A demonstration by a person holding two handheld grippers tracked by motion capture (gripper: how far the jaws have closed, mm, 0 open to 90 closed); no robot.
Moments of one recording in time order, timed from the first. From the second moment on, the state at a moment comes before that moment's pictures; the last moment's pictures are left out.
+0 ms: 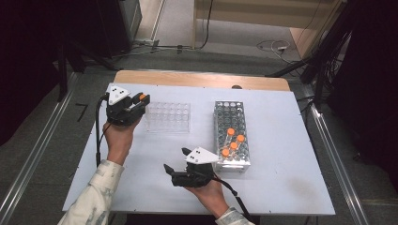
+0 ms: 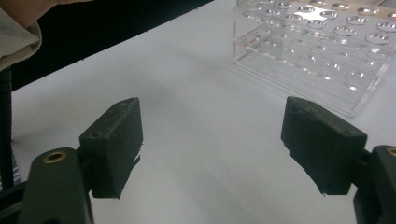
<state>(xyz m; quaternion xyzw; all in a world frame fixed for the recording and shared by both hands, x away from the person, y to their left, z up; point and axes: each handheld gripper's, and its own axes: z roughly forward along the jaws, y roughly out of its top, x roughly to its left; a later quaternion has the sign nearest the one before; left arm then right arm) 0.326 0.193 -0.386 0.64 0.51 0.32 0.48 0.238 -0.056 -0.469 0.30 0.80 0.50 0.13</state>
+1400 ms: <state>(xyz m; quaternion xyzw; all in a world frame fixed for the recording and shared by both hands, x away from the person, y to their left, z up) 0.339 0.185 -0.428 0.66 0.52 0.33 0.44 0.239 -0.060 -0.467 0.30 0.80 0.51 0.13</state>
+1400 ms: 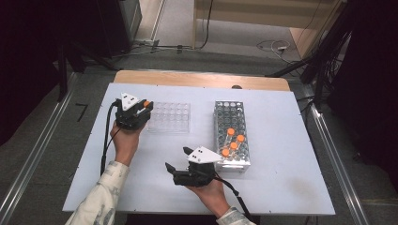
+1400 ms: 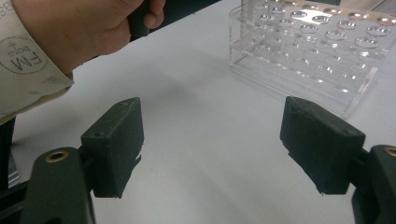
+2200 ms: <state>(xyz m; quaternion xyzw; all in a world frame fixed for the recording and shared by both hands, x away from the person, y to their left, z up) 0.327 0.183 -0.421 0.65 0.52 0.32 0.44 0.237 -0.065 -0.462 0.31 0.79 0.51 0.13</state>
